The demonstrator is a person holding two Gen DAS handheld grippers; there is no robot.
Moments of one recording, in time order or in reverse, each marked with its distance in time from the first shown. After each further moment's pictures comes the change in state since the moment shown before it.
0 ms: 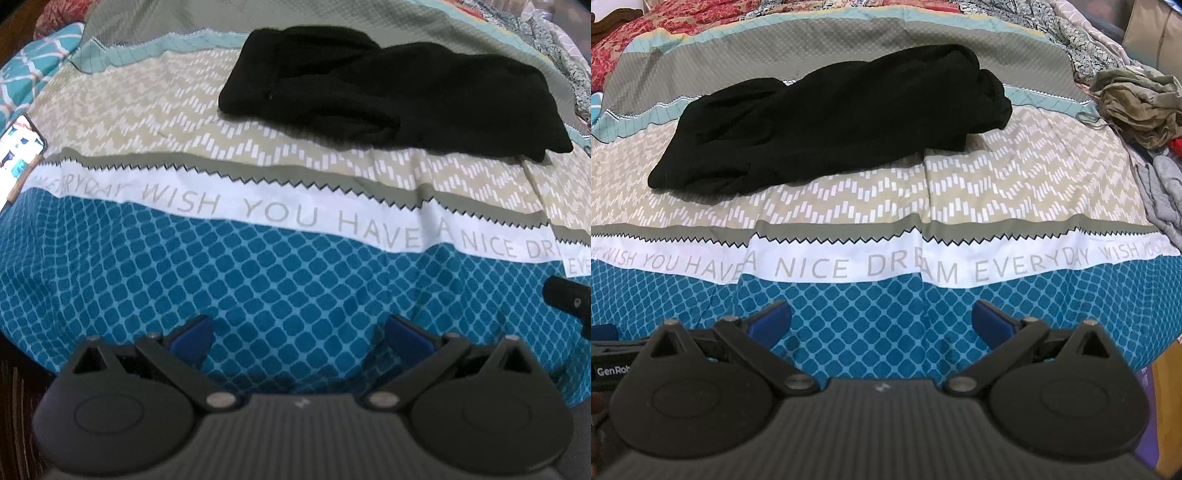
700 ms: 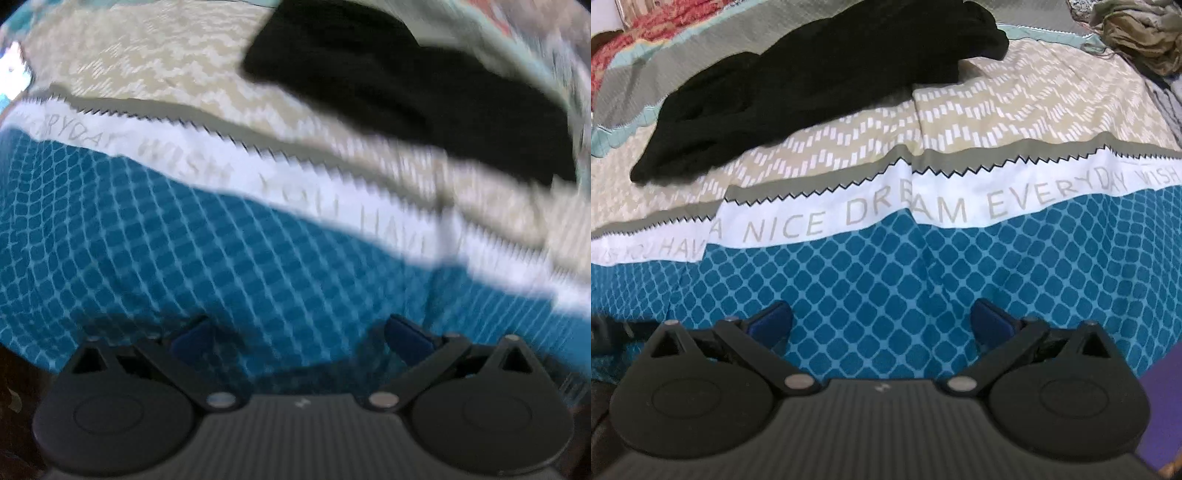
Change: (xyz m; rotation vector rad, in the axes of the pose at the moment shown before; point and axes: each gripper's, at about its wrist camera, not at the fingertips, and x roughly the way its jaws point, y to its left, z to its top) left arm 0.021 0.051 0.026 -0.202 0.108 -0.178; right arm 0.039 -0.028 -0.031 0.121 0.072 0.106
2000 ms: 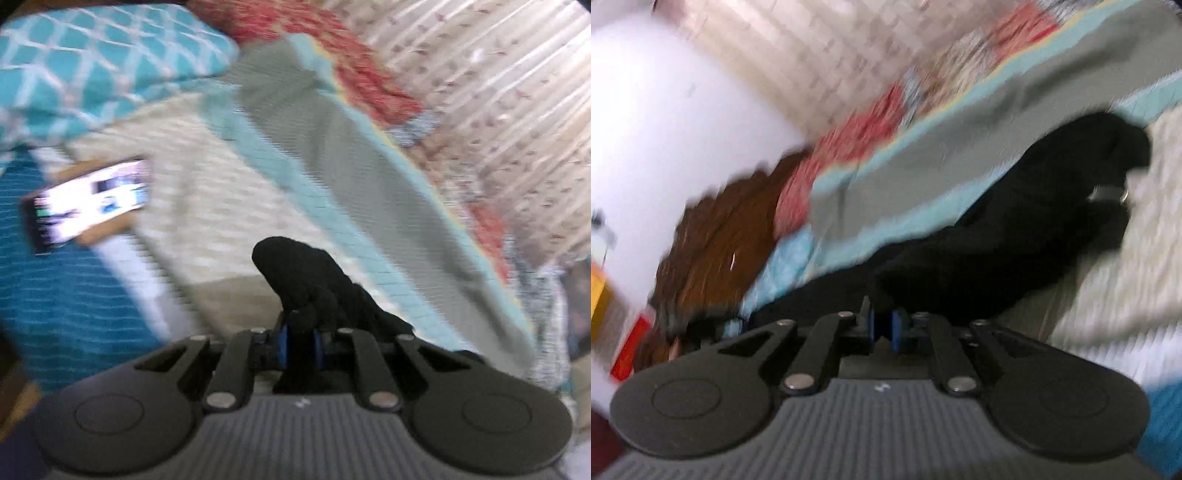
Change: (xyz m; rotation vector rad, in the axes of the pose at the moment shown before) left arm -0.162 0.110 0.073 -0.353 -0.432 -0.082; right arm -0.131 -0.062 0.049 0.072 -0.199 0.813
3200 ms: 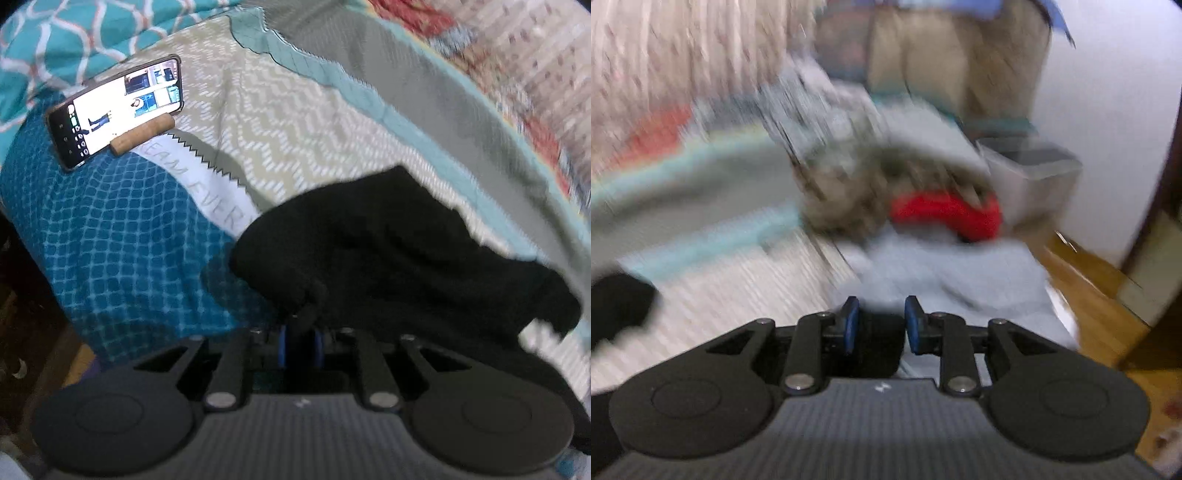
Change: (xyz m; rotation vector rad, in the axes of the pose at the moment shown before) left arm 0.041 -0.004 -0.075 0.136 0.192 0.179; right arm -0.247 -0.082 0.084 -0.018 -0.301 -1.355
